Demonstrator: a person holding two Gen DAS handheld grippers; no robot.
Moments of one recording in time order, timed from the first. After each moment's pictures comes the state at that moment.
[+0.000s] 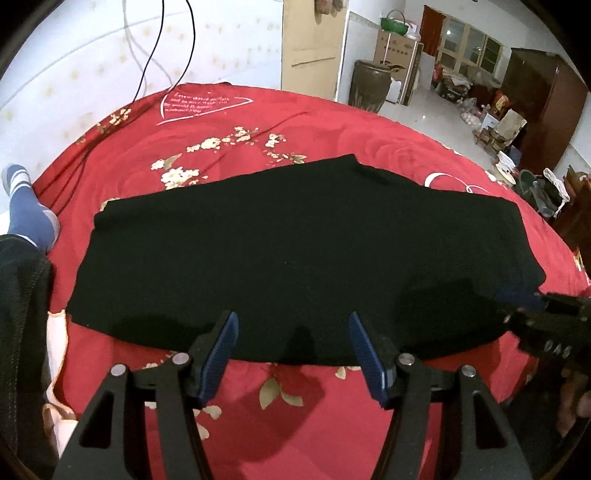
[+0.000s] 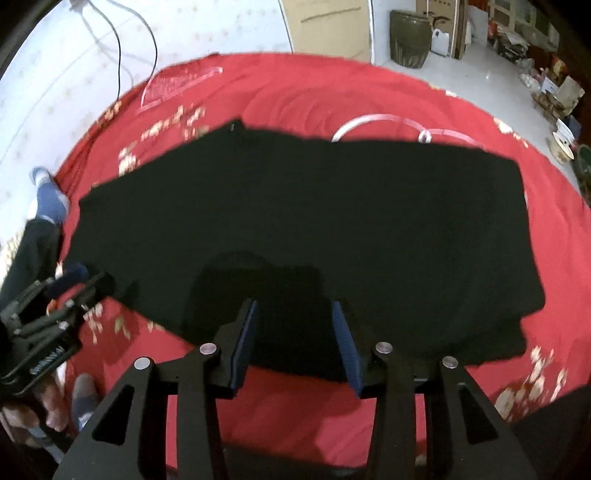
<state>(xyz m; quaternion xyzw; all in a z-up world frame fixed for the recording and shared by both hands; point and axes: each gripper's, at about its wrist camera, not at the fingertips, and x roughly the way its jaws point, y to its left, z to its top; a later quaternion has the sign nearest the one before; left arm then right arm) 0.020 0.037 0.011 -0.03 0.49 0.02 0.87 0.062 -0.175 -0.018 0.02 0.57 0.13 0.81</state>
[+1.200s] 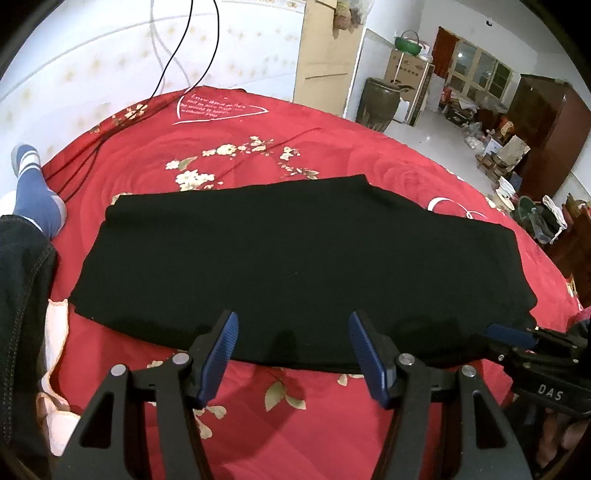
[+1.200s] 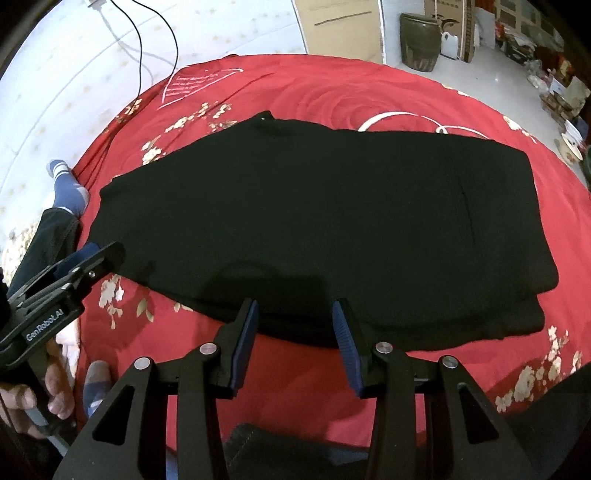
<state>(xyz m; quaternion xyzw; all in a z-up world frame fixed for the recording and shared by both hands) 0.020 0.052 0.017 -0.07 0.47 0.03 0.88 0.042 -0.157 -0.012 0.03 0.55 0.16 0.82</state>
